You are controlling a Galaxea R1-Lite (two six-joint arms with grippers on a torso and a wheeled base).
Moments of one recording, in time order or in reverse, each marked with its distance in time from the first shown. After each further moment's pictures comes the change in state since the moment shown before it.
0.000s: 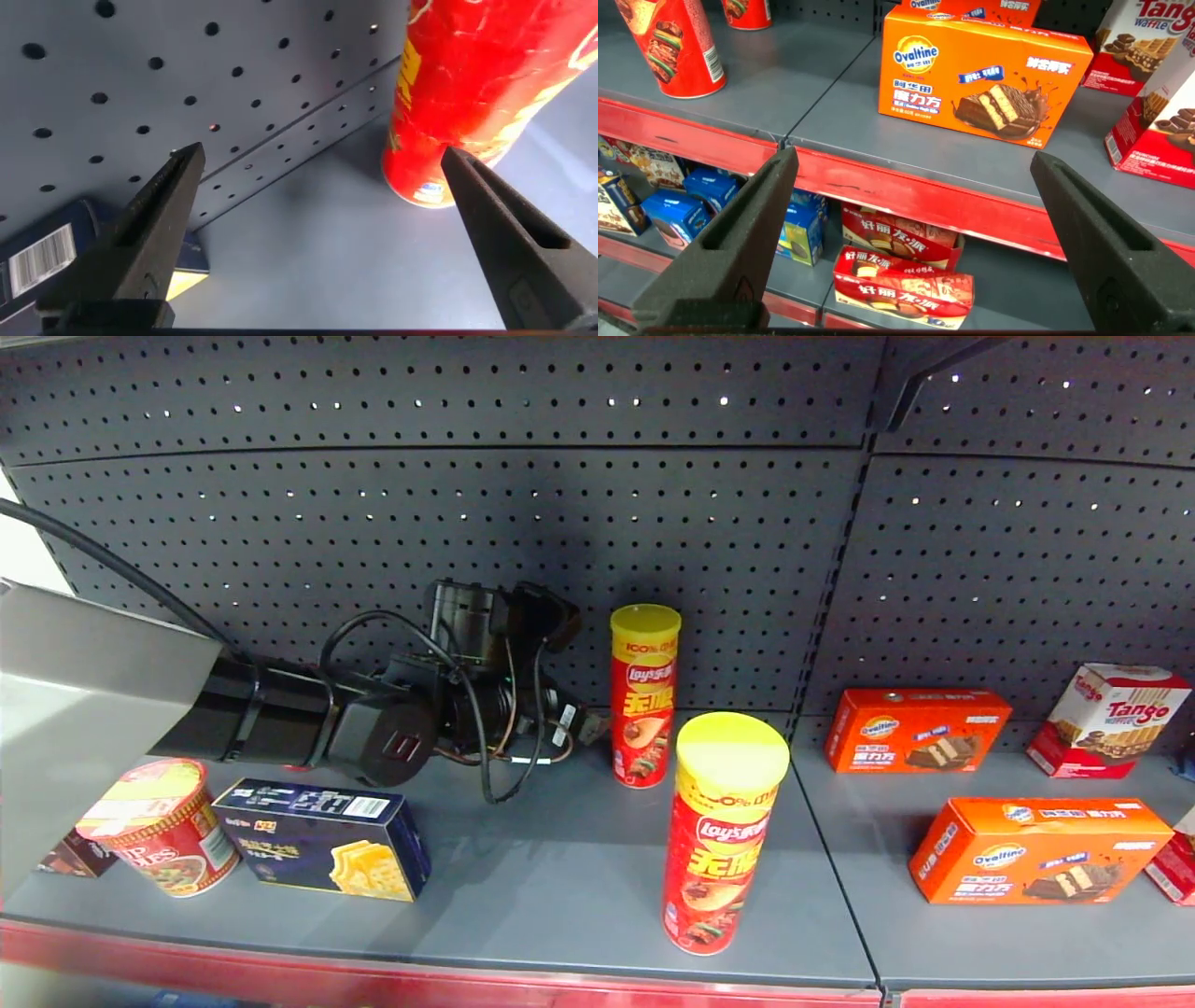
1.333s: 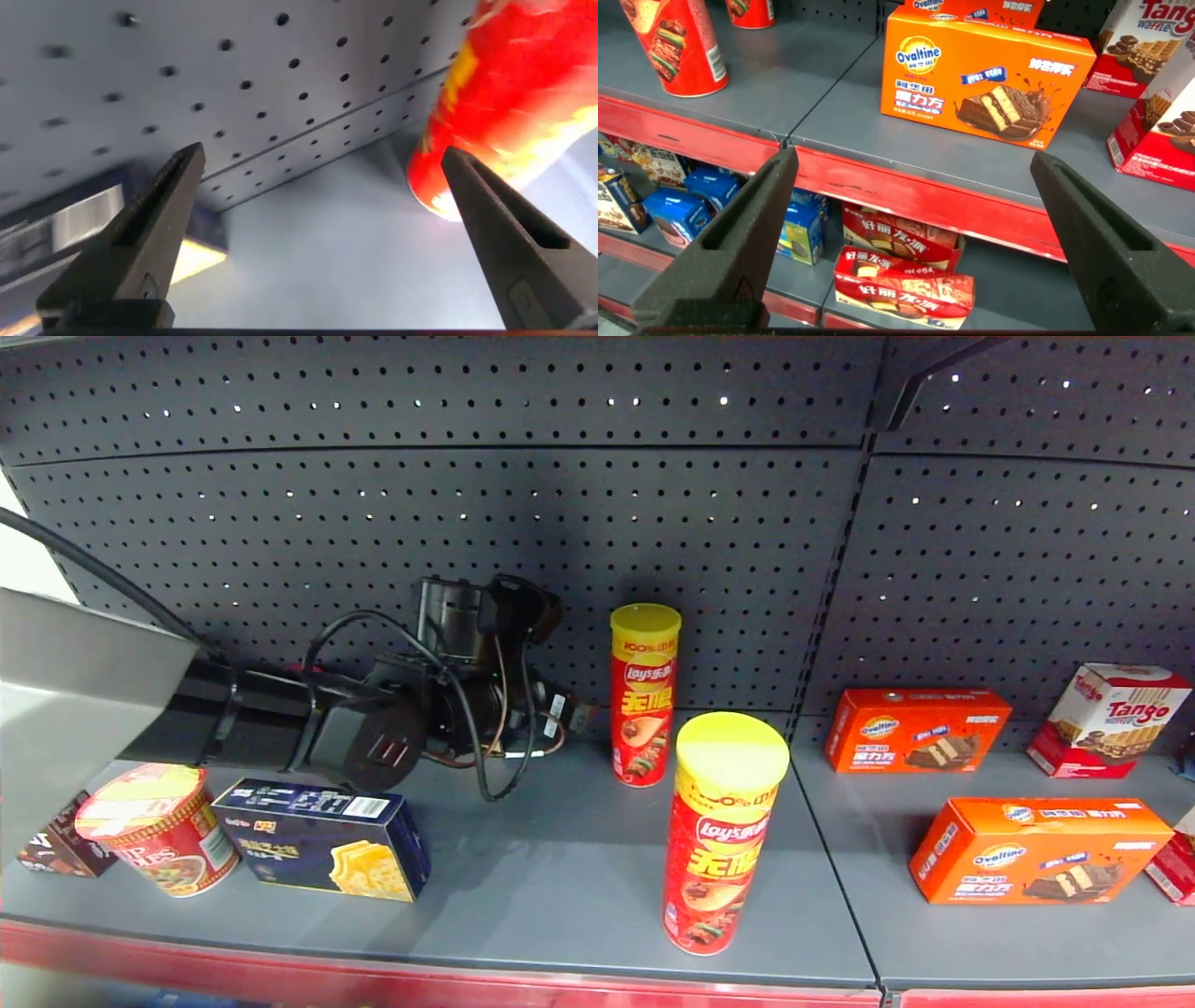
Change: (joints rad) left arm 0.002 -0.039 0.049 -0.041 0.094 -0.080; right arm 0.000 0.000 0.000 0.000 0.009 -0.005
